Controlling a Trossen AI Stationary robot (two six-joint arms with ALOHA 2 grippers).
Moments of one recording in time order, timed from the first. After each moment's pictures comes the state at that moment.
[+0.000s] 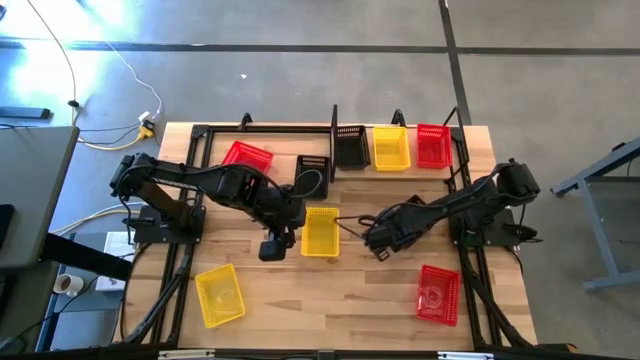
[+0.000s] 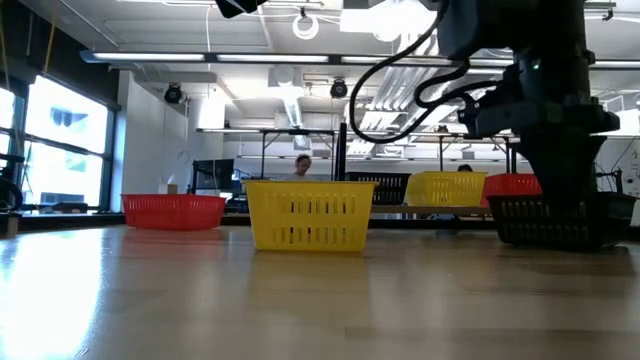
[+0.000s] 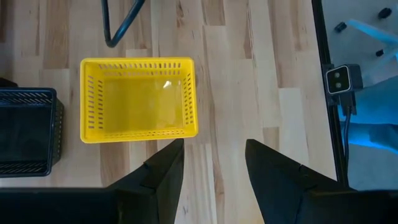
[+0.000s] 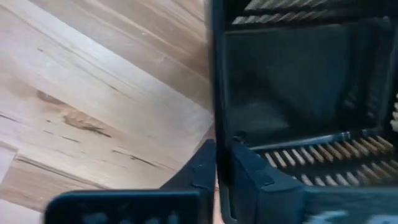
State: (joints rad) left arm -0.07 1.57 1.59 -1.08 0.07 -0.15; right arm 0.27 1.63 1.00 -1.00 0.05 1.24
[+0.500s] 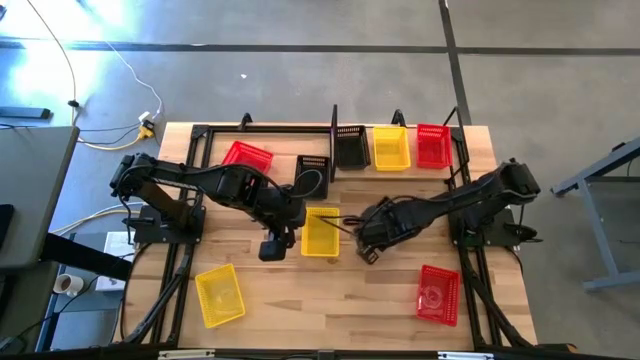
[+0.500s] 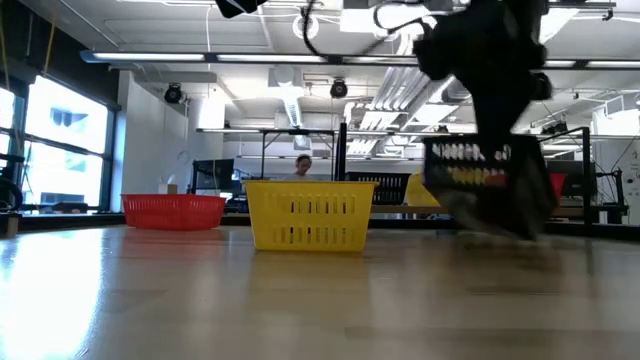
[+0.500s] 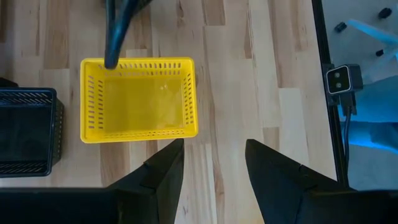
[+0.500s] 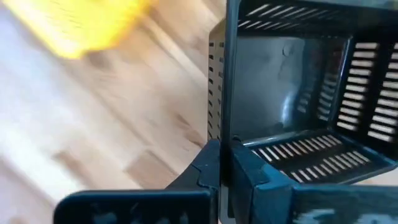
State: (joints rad) left arm -0.07 1.57 1.59 -1.08 0.07 -0.15; right arm 0.27 1.63 1.23 -0.99 0.10 1.01
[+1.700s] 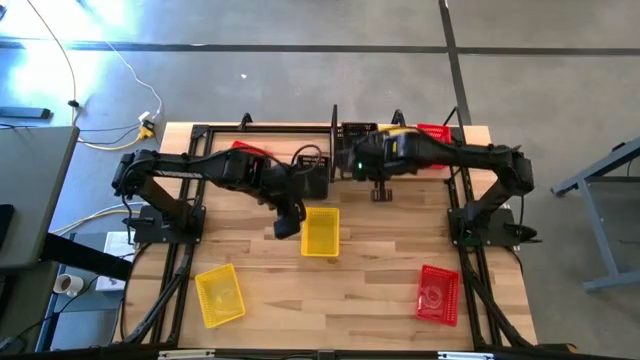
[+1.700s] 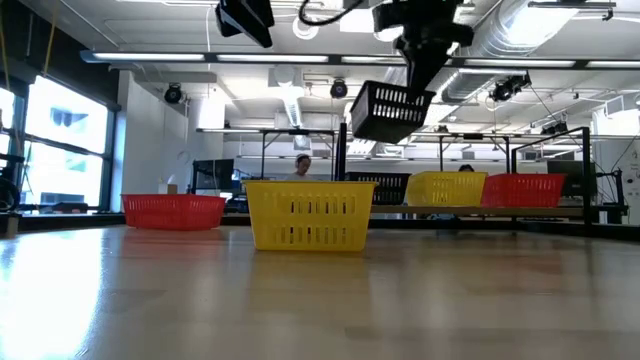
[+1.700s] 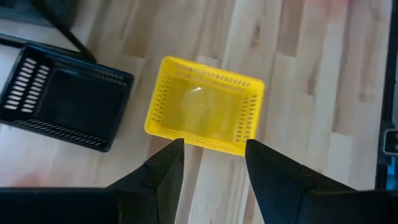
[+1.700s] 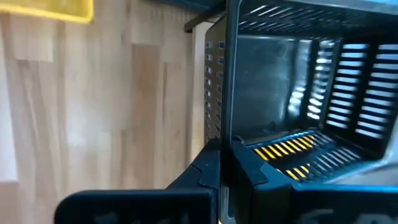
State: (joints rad) left arm 0.07 1.57 1.59 -1.08 -0.04 -0.29; right arm -0.16 1.63 1.60 -1.25 0.34 -0.30
